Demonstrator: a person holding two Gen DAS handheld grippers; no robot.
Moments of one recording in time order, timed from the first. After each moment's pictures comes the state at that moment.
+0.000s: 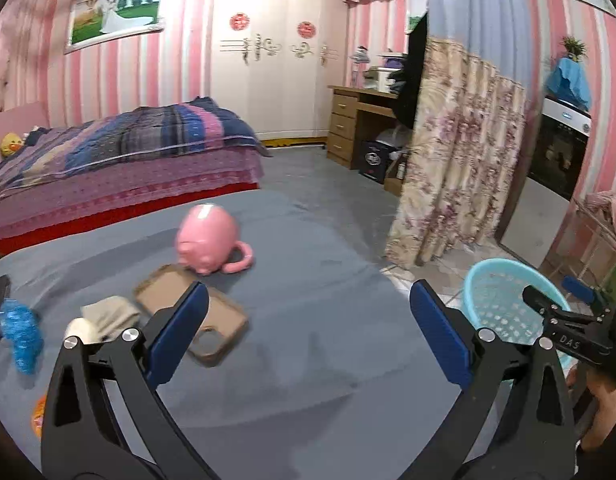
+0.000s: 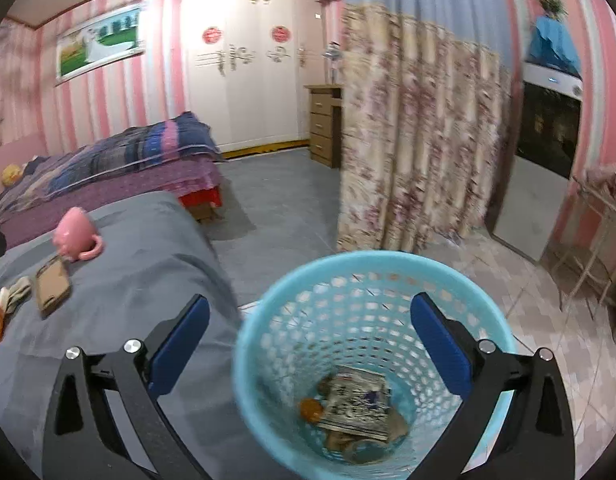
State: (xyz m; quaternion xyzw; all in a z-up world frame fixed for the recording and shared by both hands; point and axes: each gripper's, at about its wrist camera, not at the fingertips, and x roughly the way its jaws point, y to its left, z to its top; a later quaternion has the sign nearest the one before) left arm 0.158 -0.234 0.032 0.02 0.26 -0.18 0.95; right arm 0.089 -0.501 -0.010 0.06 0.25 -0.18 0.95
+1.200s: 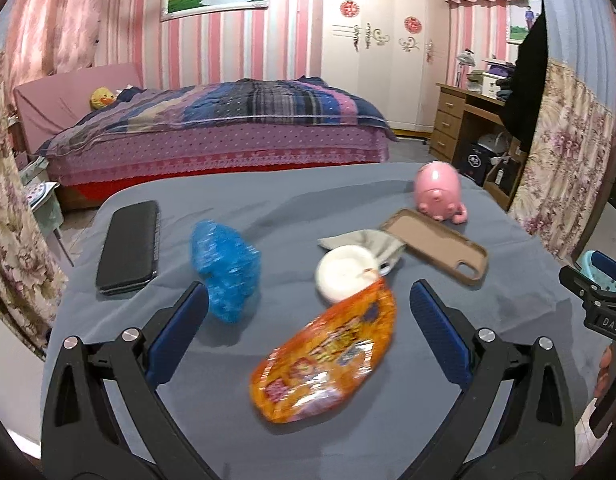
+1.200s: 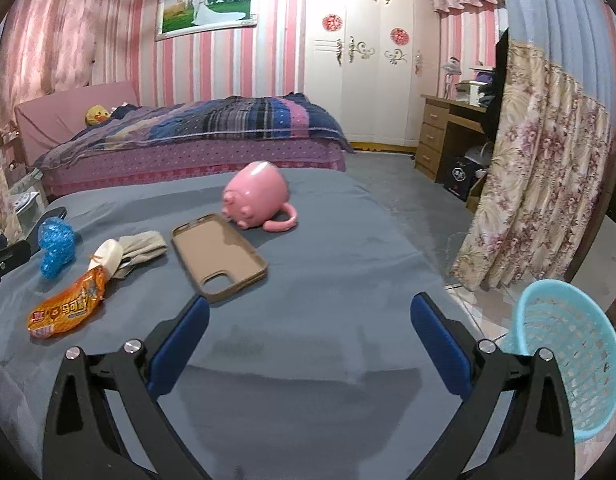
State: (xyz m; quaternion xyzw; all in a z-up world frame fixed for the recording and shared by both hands) left arm 0.151 0.011 -0.010 -0.01 0.29 -0.02 0.96; right arm 0.145 -0.279 -0.017 -0.01 0.27 -0.03 0.96
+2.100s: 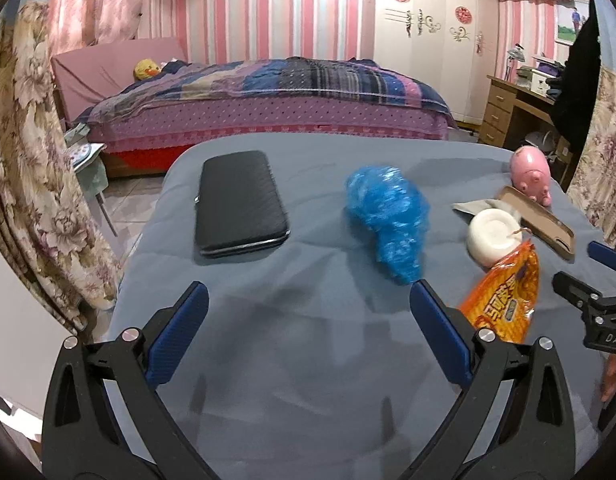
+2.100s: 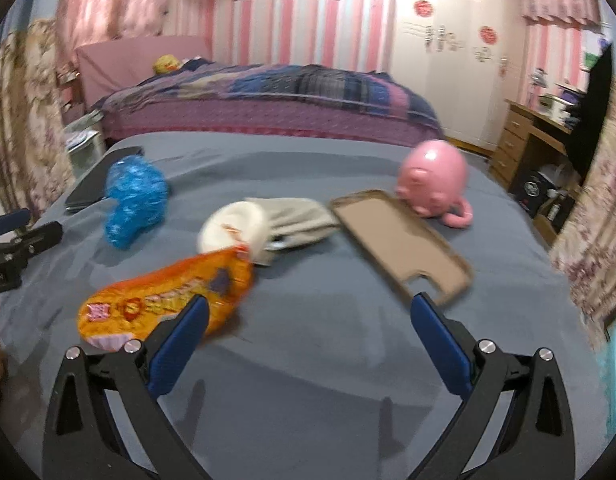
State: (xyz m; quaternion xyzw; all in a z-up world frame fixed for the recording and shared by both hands) left arm 0.153 0.127 -0.052 -0.03 0.32 0.05 0.94; right arm 0.193 -0.124 -0.054 -0.07 0.33 0.10 0.94
